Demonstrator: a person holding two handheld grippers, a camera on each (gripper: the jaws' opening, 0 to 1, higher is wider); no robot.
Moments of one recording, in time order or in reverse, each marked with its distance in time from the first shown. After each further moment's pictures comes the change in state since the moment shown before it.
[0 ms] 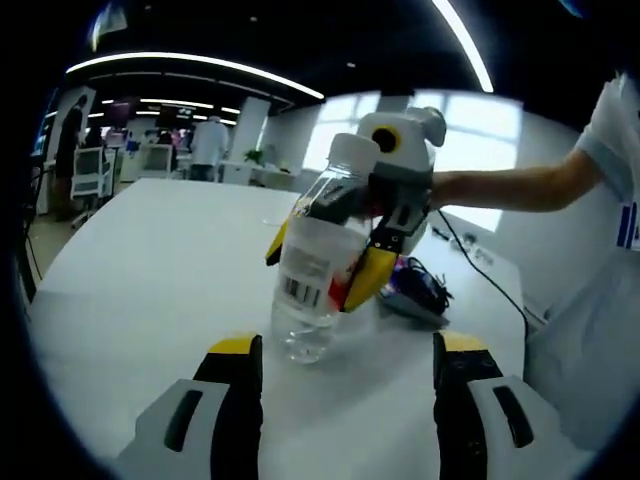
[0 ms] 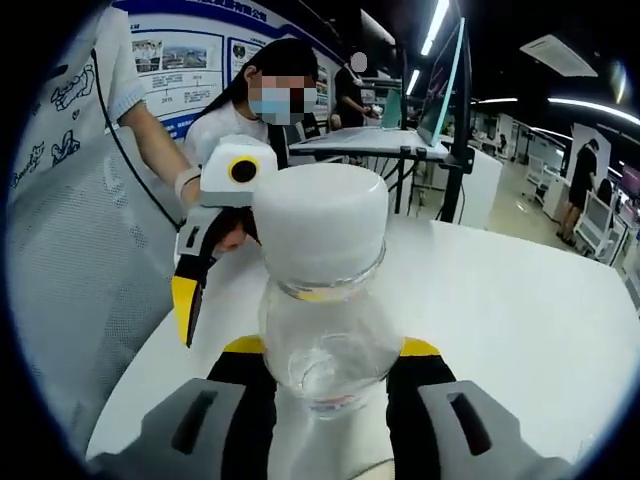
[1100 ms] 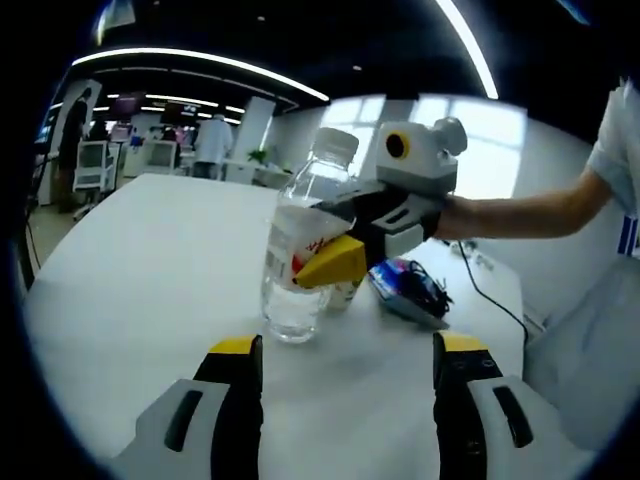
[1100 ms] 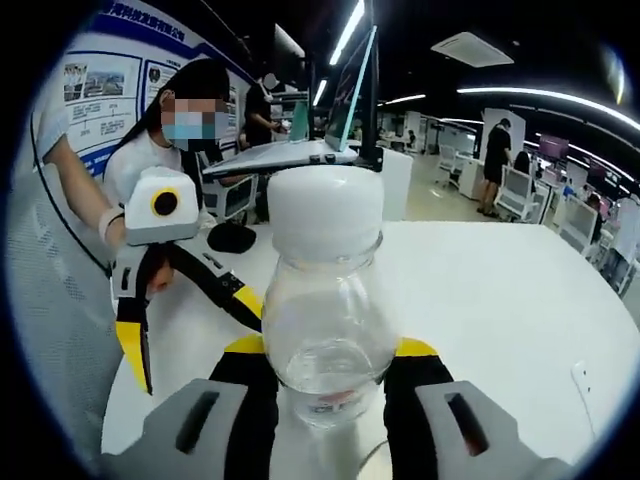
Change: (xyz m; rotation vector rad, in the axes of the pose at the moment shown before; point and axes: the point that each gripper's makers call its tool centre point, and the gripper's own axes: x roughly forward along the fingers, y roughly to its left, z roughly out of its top) left arm 0.004 0.002 -0.001 -0.029 -0.013 0.001; right arm -0.009 -0.038 -0.002 0.183 -0.075 -0.375
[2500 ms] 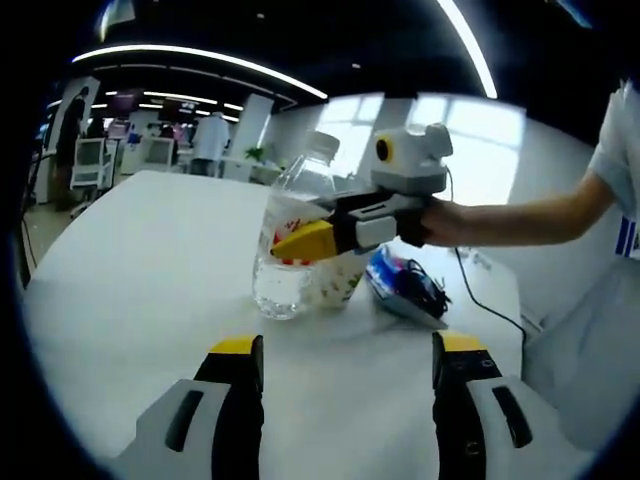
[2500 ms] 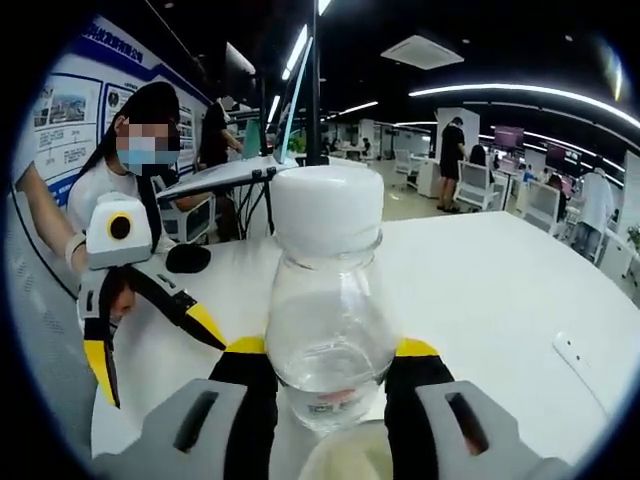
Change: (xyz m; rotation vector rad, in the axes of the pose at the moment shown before) left arm 0.005 -0.004 -0.001 -0.006 0.010 -0.013; right arm -0.005 -0.035 -0.005 0.097 -0.067 -0.149
